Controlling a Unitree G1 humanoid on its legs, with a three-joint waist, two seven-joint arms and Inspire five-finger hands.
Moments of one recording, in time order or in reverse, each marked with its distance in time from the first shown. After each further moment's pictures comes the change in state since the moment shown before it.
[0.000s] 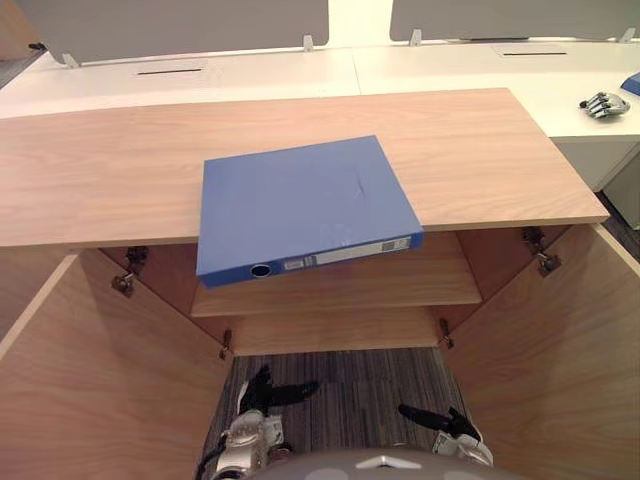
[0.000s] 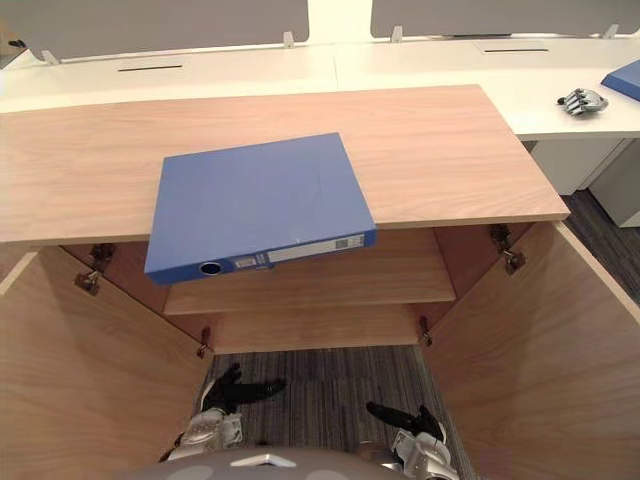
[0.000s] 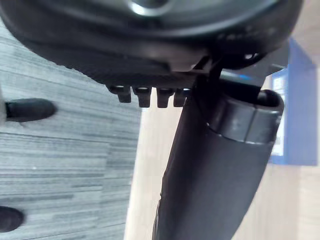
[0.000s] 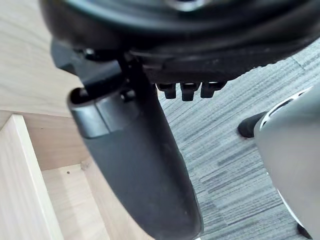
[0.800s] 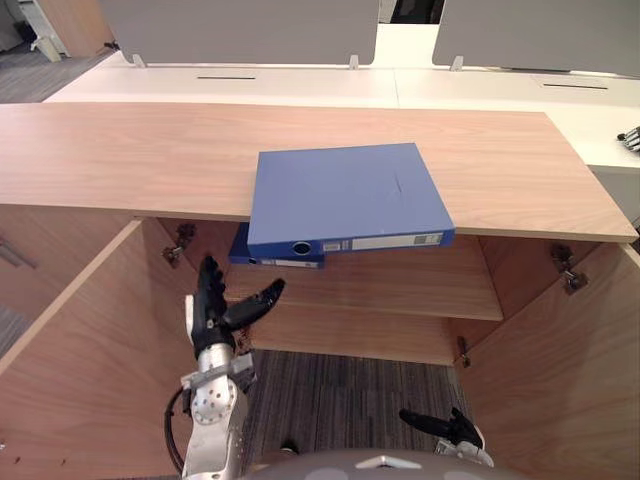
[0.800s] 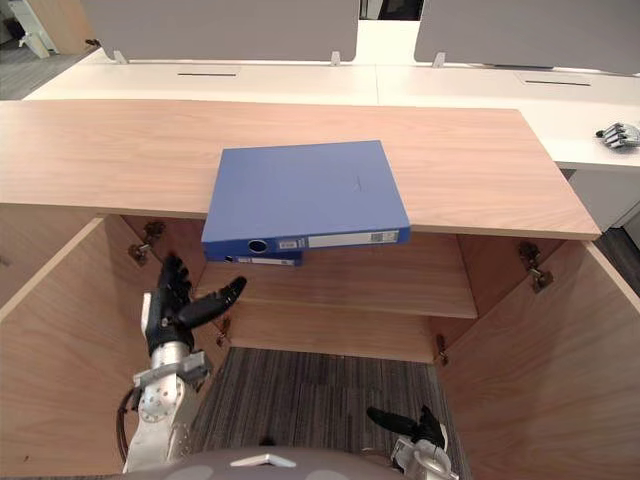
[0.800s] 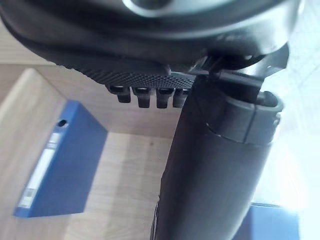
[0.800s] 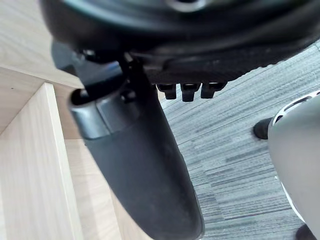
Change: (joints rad) left arm 0.164 0.020 -0.046 -0.870 -0.040 -0.127 0.138; right arm 0.080 0.006 0.077 -0.084 0.002 -0.027 -0.018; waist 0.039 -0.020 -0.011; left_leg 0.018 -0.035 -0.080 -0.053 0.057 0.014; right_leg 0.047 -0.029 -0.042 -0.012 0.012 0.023
